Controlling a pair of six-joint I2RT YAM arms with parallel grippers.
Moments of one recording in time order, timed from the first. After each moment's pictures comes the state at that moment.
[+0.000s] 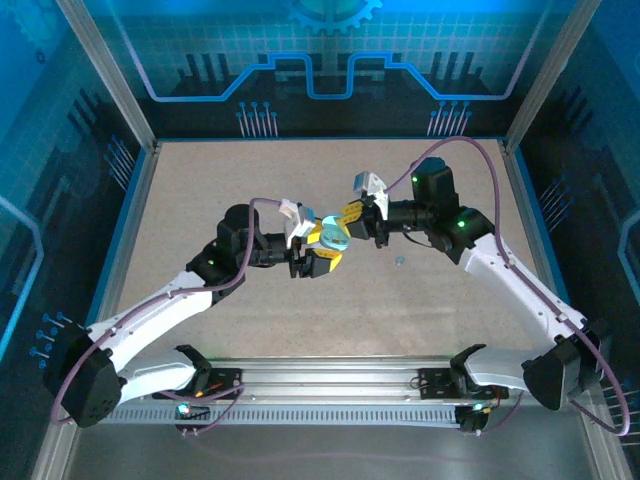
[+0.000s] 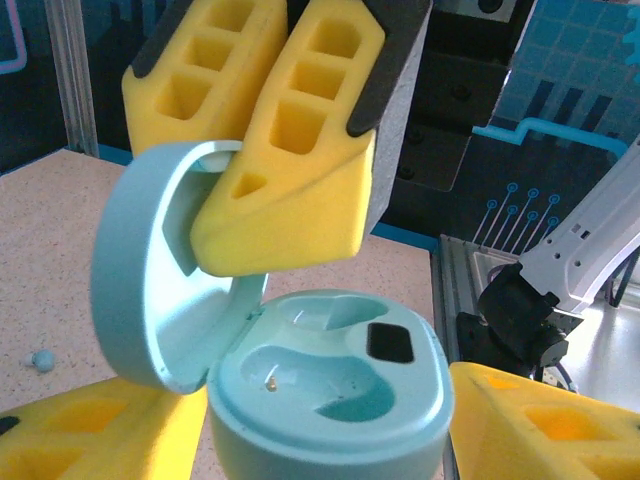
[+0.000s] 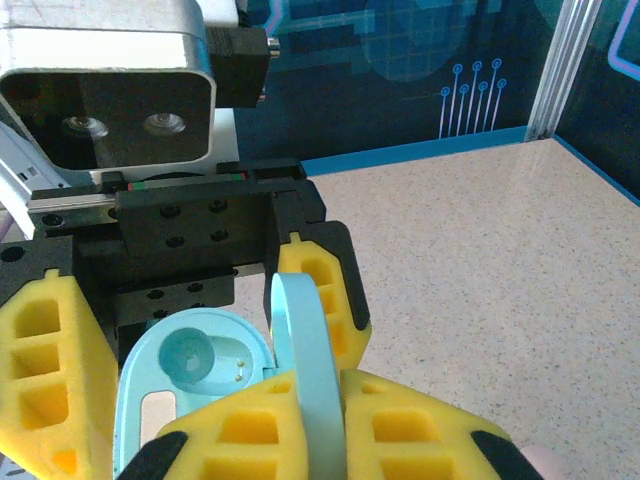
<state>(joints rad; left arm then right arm) -0.61 1.14 0.78 0.21 0.72 -0.09 0.48 1.25 1.18 -0.40 -0.84 -0.31</state>
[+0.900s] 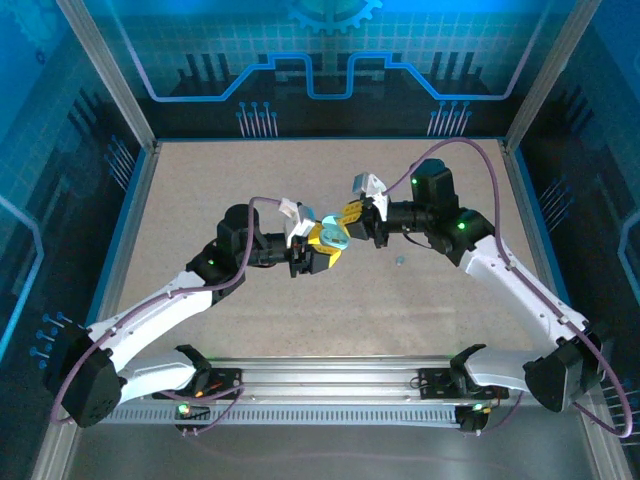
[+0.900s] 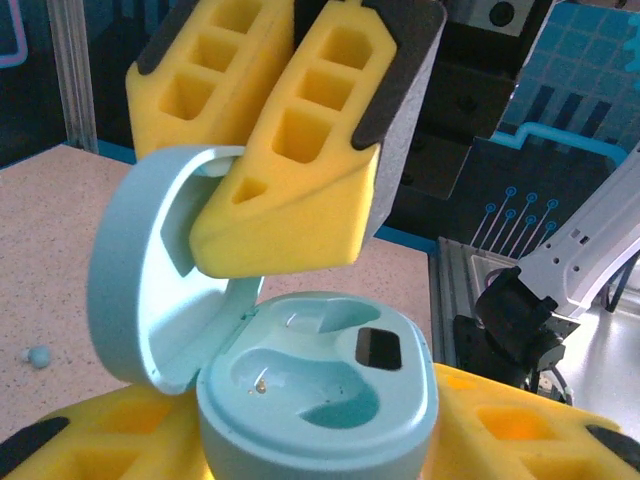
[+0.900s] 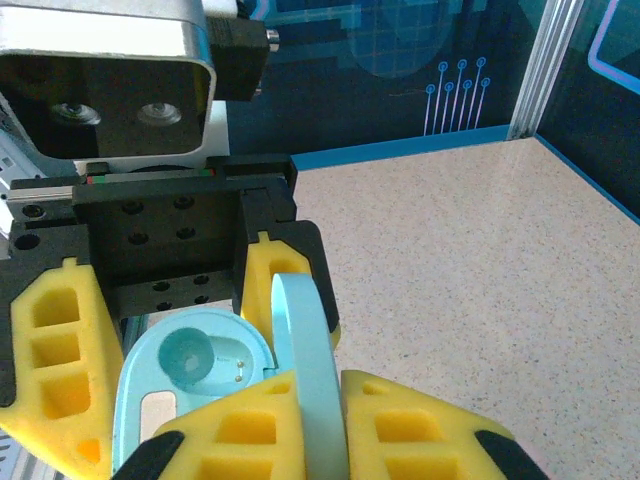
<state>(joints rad) -0.61 1.14 0.78 0.21 0.71 -0.11 0.49 1.24 1.18 -0.40 -0.79 -0.32</state>
